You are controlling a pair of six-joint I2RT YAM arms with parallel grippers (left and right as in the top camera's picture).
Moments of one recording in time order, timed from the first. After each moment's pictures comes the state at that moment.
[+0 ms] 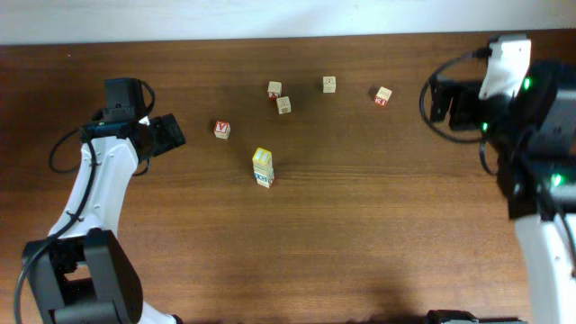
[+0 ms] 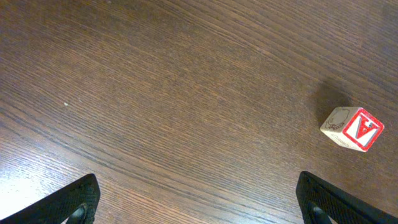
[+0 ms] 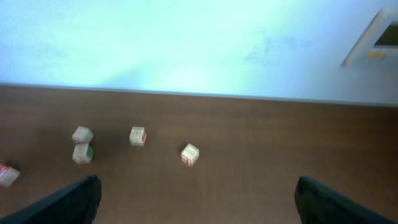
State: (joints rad) left arm 0.11 1.73 1.30 -0.70 -0.09 -0.30; right arm -0.08 1.18 1.30 -0.56 -0.13 -0.06
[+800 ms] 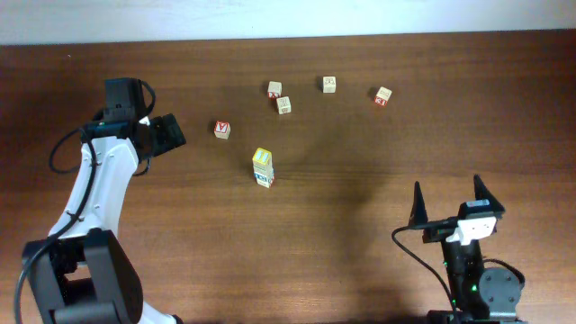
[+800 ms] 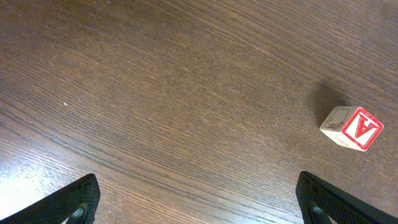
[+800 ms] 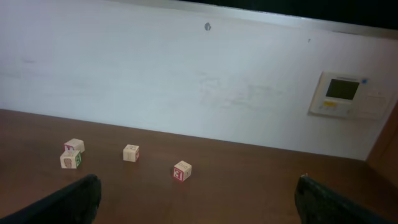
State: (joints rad) left arm 0.11 1.73 1.30 -0.70 -0.09 -0.30; right arm -0.08 0.13 0.14 0.08 -0.13 -0.12
